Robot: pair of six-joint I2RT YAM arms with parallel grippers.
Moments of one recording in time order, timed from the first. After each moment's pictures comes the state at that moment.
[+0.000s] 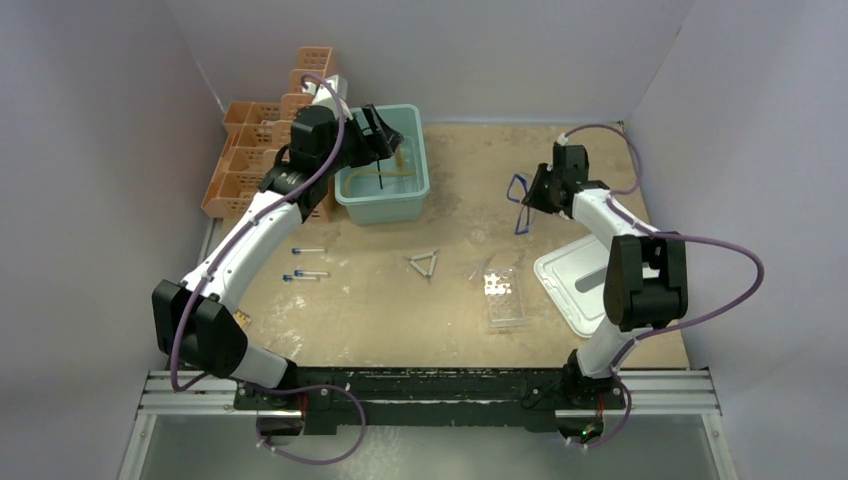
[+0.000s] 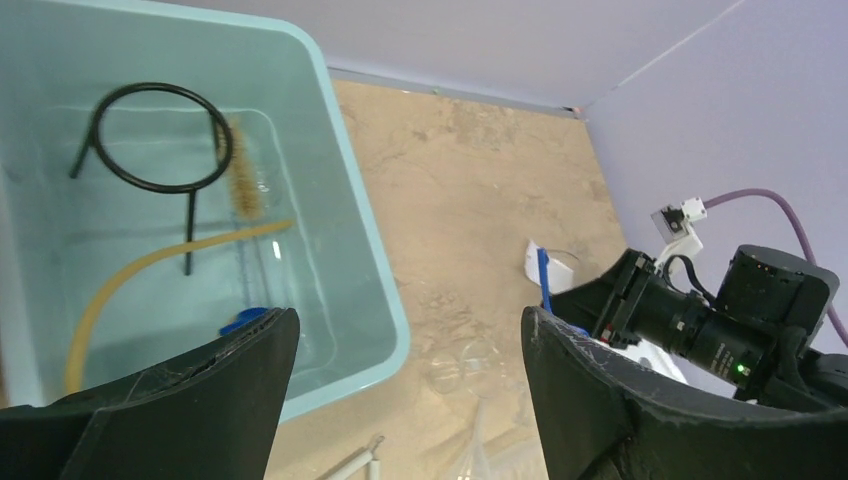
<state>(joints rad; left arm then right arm) -0.38 1.46 1.37 -0.18 0.06 -0.56 0.08 1.73 1.16 -0.31 0.00 0.45</state>
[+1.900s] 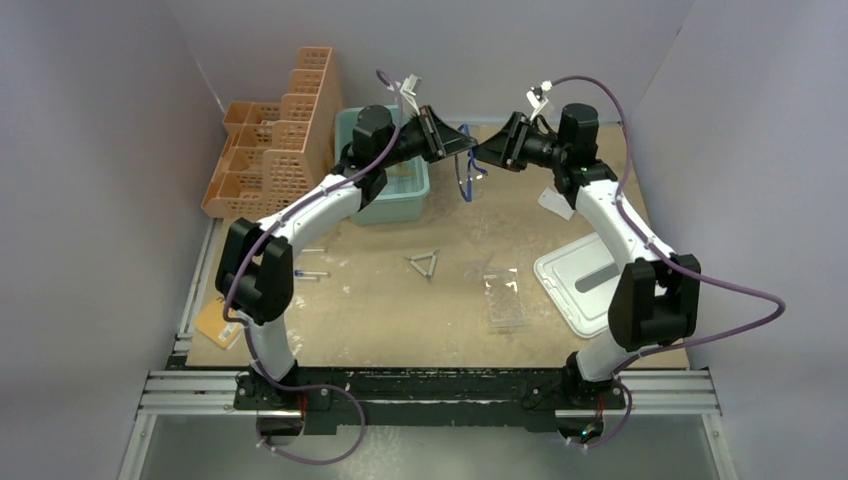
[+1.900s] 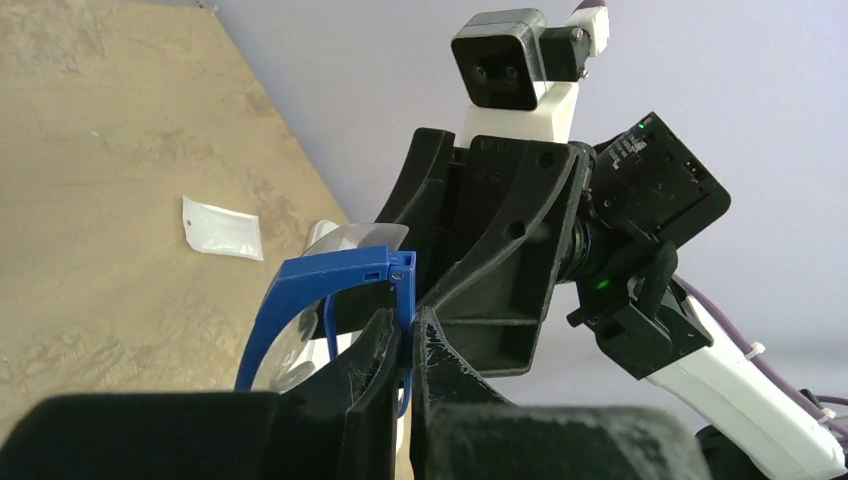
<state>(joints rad) -0.53 1.85 1.50 0.40 0.56 -1.00 0.15 1.60 1.32 -0.01 -0.81 0.71</state>
